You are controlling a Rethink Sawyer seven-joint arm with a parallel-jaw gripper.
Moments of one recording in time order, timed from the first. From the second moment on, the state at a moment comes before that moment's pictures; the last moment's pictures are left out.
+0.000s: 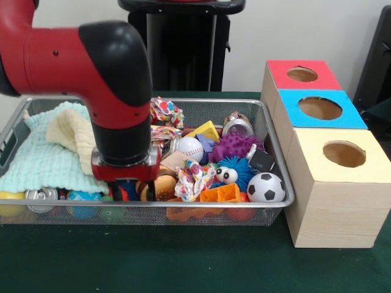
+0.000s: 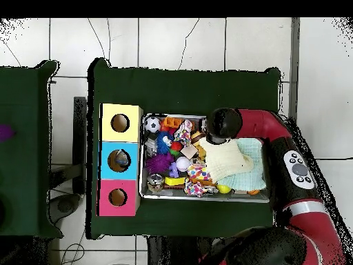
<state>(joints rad) -0.66 -0.33 0.48 1.24 -0.61 0.84 1.73</state>
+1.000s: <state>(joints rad) -0.68 -0.51 0.48 1.44 -0.57 0.89 1.73</state>
